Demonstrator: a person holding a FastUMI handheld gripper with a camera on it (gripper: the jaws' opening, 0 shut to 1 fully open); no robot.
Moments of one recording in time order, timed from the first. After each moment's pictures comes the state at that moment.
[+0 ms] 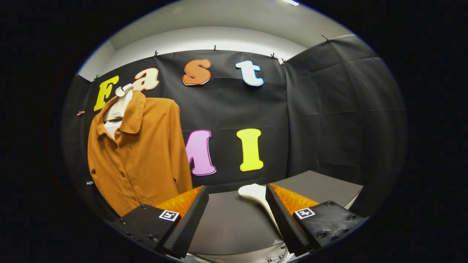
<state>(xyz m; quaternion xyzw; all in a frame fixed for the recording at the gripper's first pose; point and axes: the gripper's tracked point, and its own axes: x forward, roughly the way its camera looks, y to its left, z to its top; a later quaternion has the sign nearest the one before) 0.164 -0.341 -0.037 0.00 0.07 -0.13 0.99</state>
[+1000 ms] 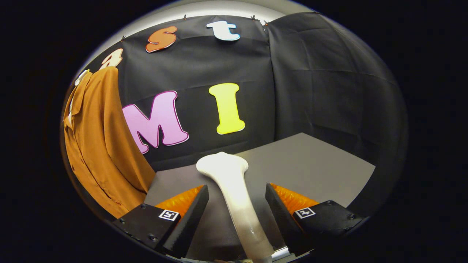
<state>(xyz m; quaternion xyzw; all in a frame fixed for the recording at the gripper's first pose) 0.203 -0.434 -0.151 0.05 0.24 -0.17 0.96</state>
